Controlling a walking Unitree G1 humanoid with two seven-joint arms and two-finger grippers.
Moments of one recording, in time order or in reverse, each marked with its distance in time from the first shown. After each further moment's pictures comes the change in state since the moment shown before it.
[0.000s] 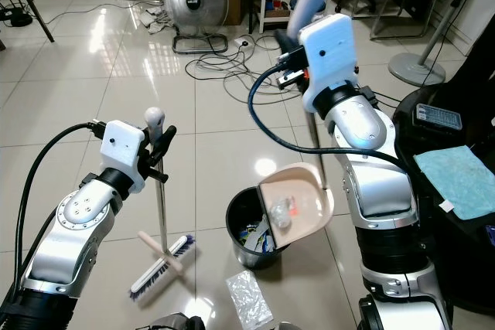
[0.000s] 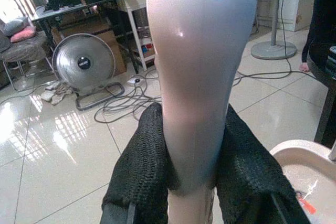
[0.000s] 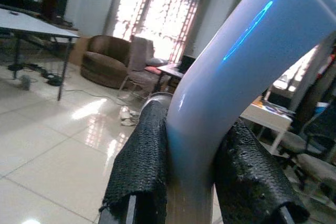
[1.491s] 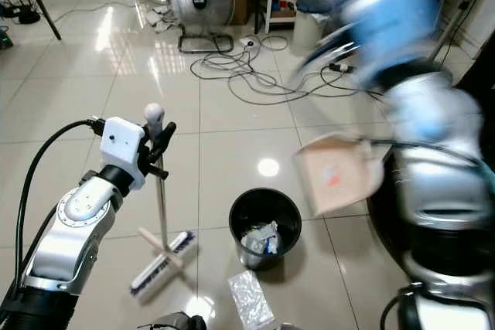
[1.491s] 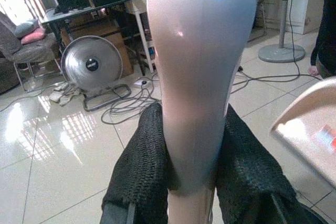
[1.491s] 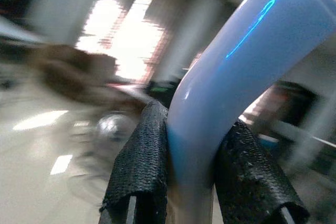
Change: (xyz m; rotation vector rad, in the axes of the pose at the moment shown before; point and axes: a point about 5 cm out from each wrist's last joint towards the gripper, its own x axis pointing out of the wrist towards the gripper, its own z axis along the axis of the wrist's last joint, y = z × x) left arm 0.002 0.001 0.004 0.000 -0.015 0.008; right arm -0.033 -0.076 0.039 -0.193 -0.084 -0.244
